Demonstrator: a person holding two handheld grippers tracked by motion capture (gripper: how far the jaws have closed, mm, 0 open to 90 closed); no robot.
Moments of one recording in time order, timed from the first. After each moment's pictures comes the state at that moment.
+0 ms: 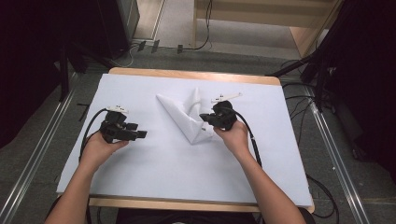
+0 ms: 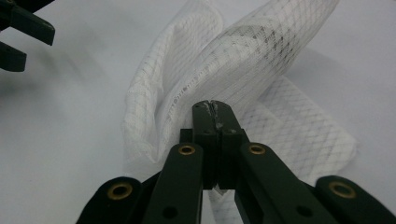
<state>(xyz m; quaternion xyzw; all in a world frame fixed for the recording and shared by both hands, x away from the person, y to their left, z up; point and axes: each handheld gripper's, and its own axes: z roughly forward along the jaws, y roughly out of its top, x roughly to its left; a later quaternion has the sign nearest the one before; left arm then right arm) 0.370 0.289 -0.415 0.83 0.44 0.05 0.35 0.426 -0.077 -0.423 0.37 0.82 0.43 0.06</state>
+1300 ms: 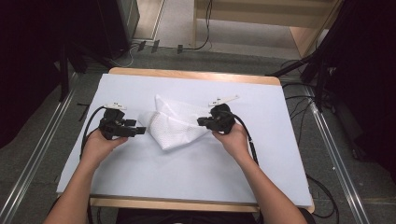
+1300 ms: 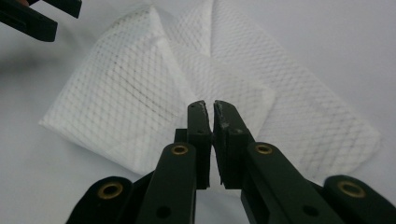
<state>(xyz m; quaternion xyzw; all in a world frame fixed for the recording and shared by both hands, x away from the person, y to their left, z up) 0.385 0.295 -0.419 0.81 0.45 0.07 0.36 0.416 -0.075 -0.422 0.36 0.83 0.42 0.05</state>
